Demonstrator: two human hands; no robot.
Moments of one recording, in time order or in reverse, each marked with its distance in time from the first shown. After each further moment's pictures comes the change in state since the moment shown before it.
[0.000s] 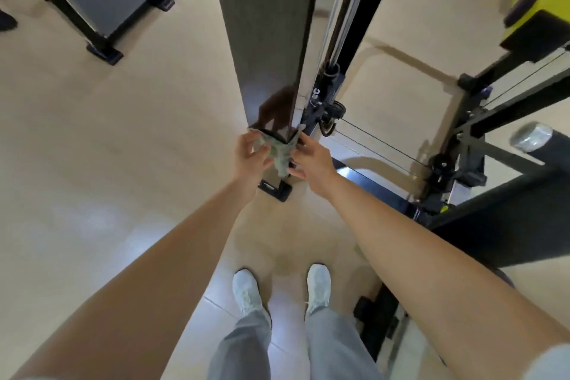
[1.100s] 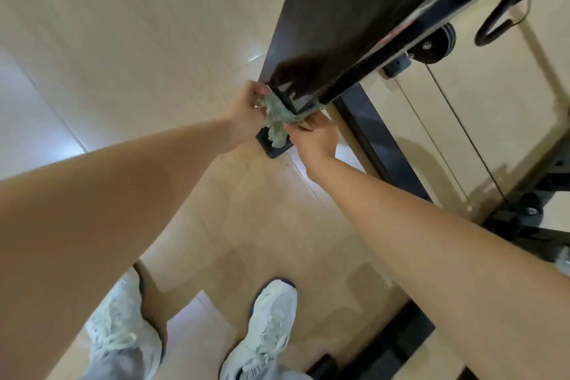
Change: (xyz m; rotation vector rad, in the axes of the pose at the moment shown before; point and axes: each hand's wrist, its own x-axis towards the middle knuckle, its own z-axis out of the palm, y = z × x) left_hand 0.281 -0.442 -0.051 0.319 0.034 -0.028; right_hand 0.319 0.394 -0.050 -0.602 0.199 -0.113
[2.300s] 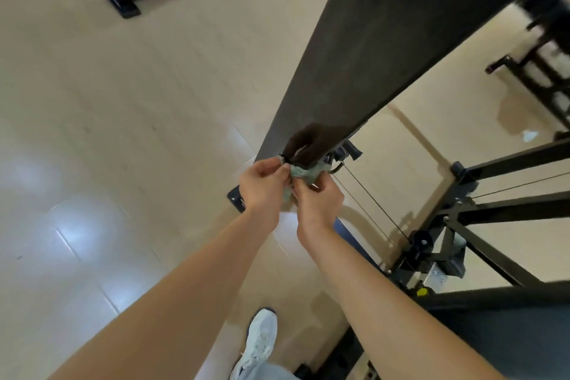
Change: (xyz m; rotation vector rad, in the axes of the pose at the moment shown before) left_hand -0.257 0.377 -0.050 -0.649 0.245 -0.214; right_hand -0.236 -0.339 -0.191 0.349 0.293 -0.041
